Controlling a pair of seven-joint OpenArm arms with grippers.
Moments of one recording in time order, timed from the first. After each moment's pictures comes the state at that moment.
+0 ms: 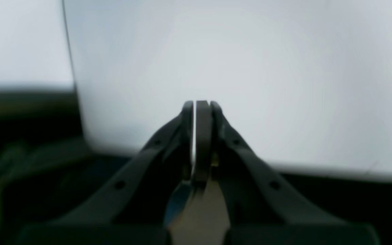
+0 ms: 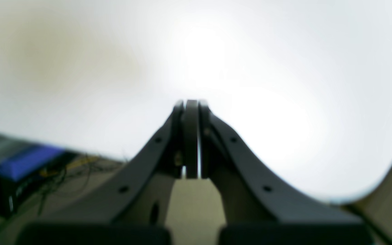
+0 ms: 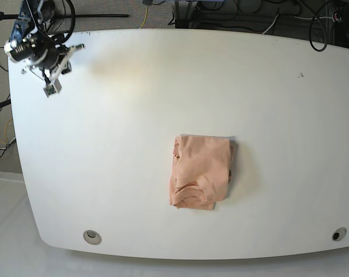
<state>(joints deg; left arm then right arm) 22.5 -32.0 -51.7 105.0 -17.0 -42.2 65.3 -26.5 18.2 30.8 112.7 29.3 33.1 -74.2</state>
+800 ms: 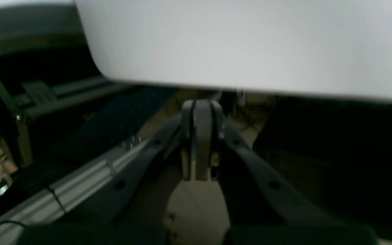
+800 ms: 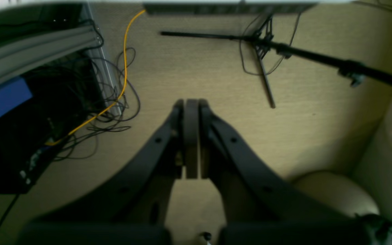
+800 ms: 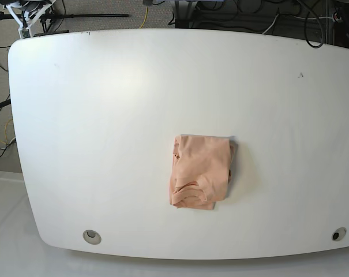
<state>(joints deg) 26.5 -30.8 -50.0 104.6 -9.1 -42.1 69.8 -47.0 11.1 47.9 112.8 29.3 33.1 -70.0</state>
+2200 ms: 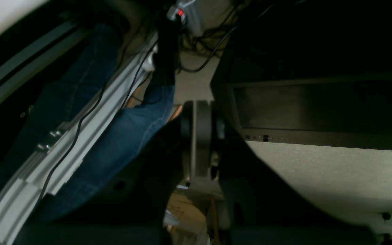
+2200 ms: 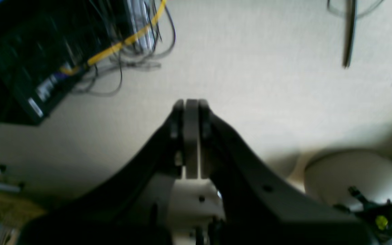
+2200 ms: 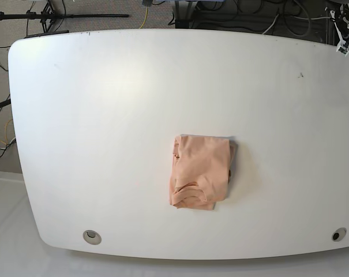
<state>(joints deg) 32.7 -26.2 -35.3 87.2 4.8 -42.1 58.4 -45.9 -0.8 35.7 86.7 -1.0 39.7 -49.2</state>
